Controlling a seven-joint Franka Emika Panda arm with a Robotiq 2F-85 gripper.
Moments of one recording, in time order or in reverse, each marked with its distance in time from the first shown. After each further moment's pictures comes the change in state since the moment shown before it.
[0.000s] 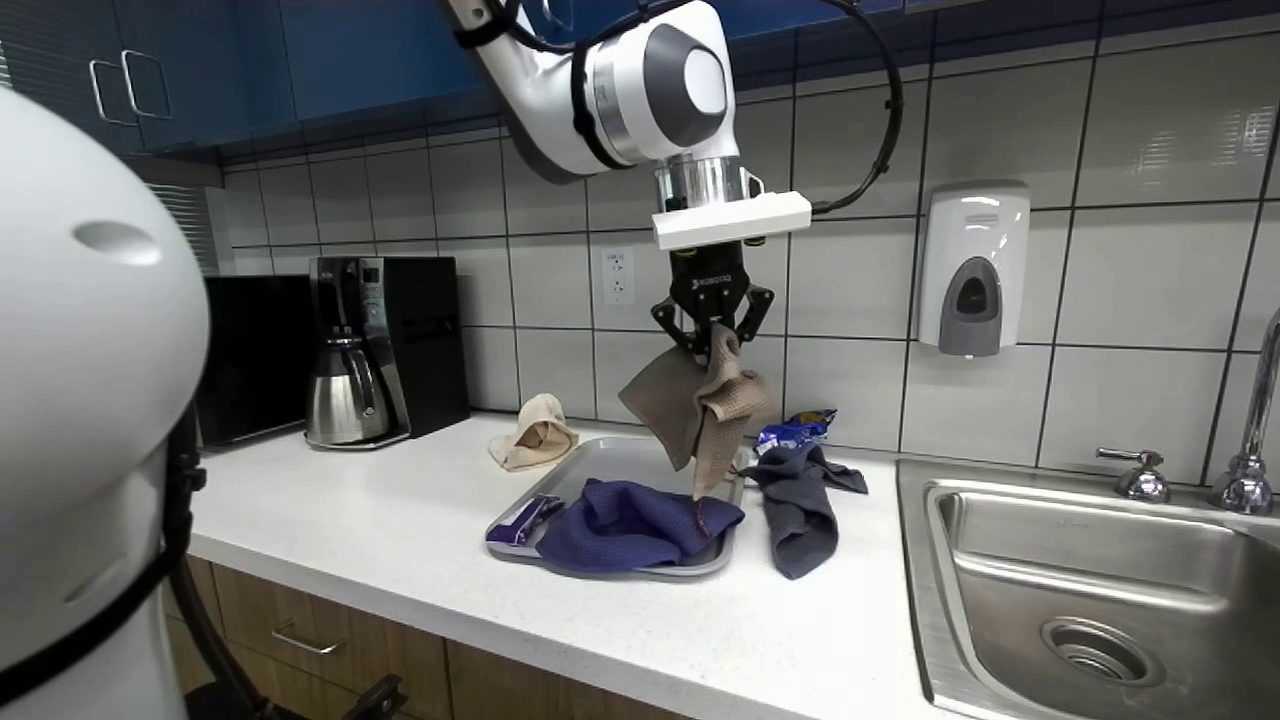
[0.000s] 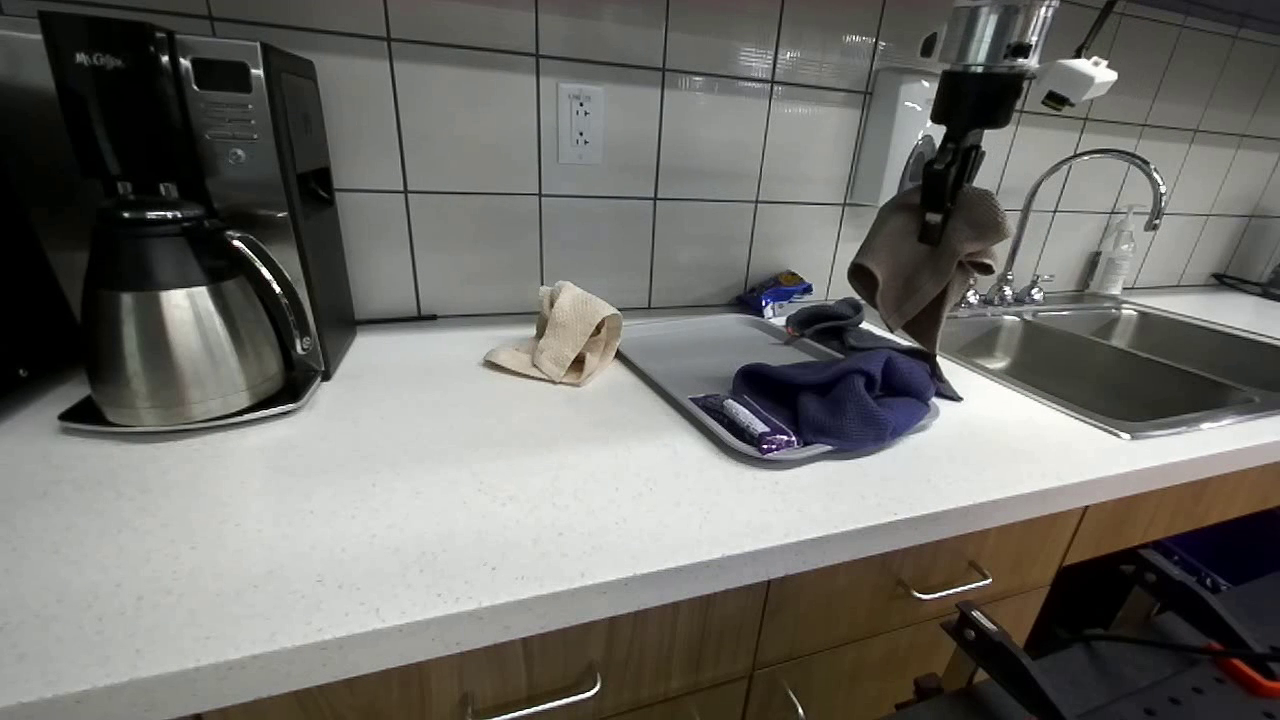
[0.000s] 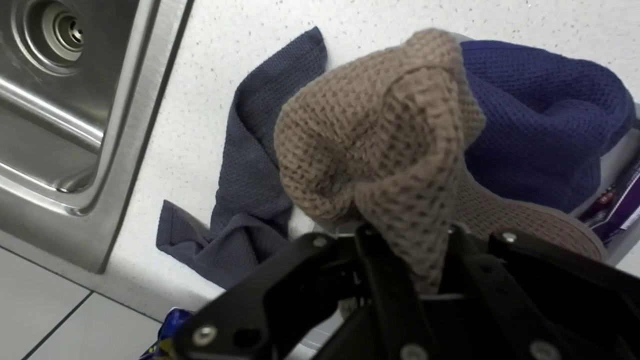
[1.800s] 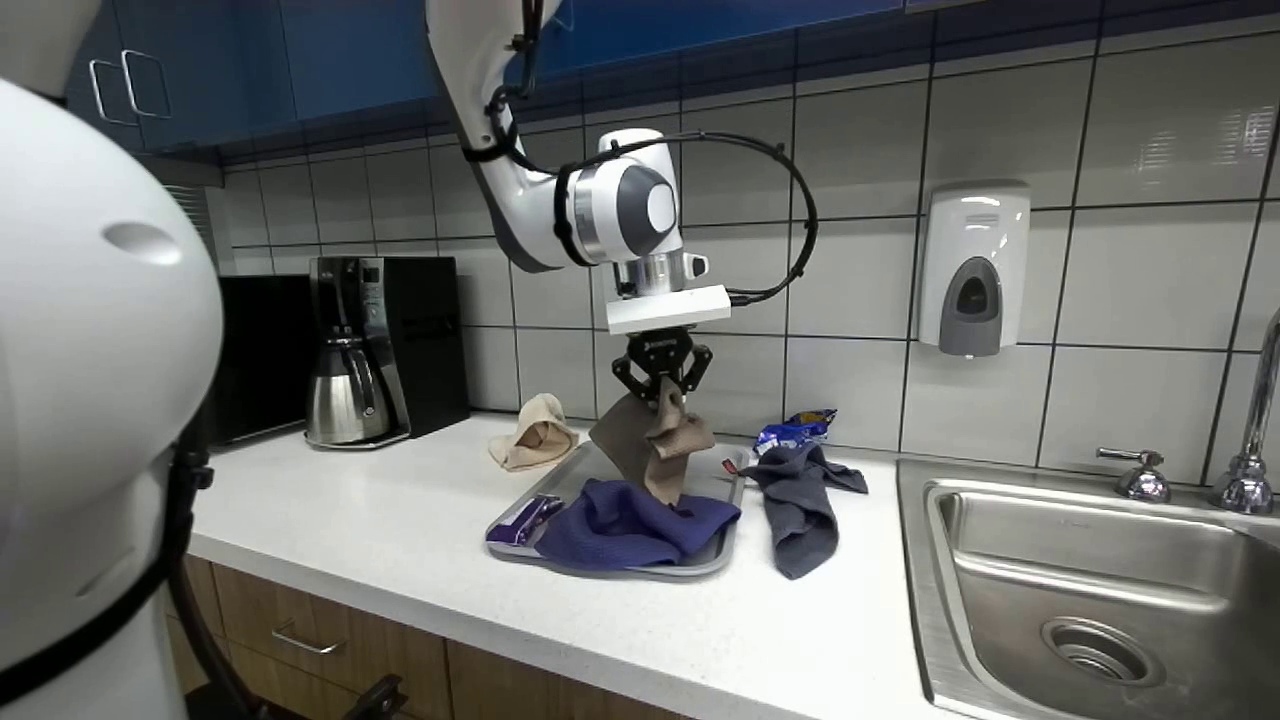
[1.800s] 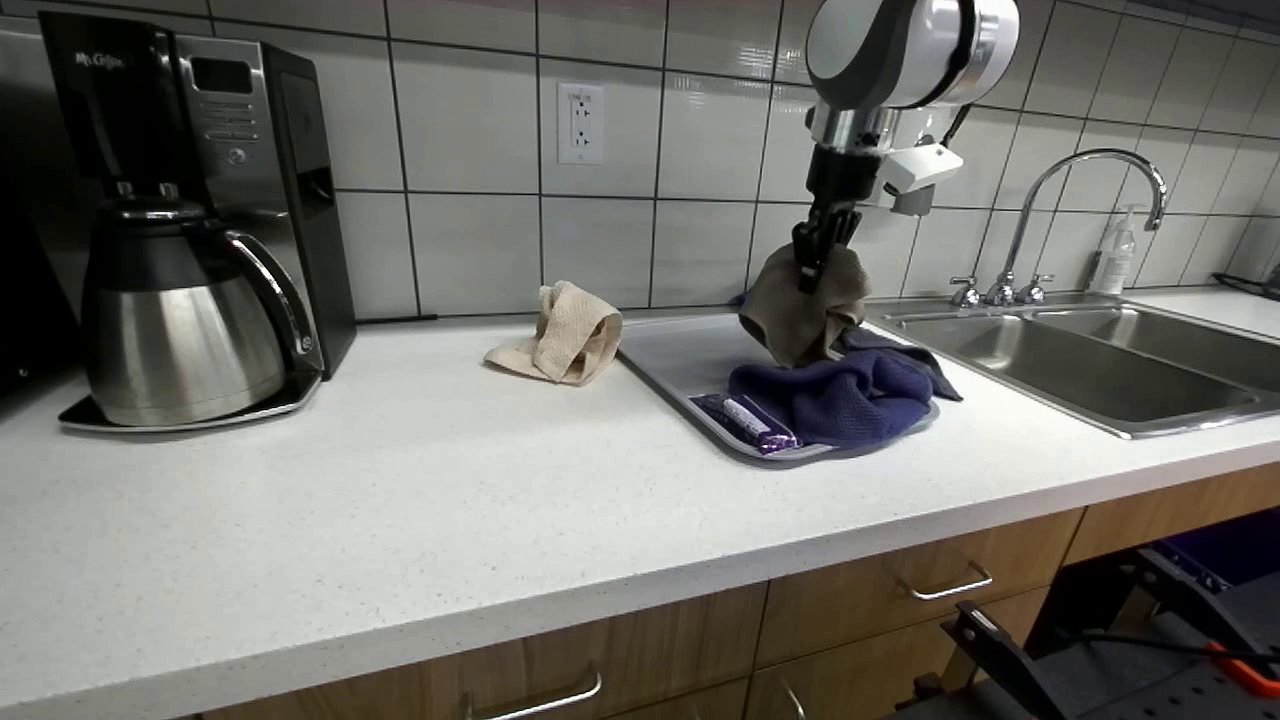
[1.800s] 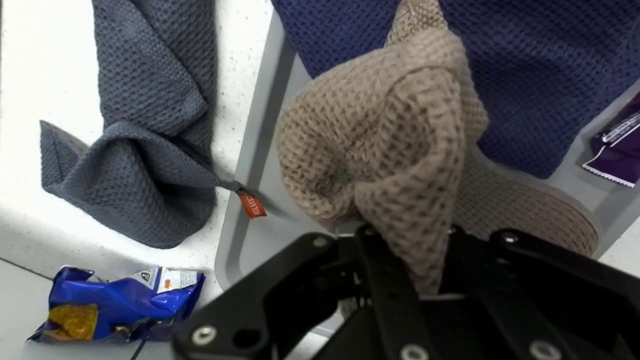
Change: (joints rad) arm 0.037 0.303 0.134 0.139 0.030 0.203 0.181
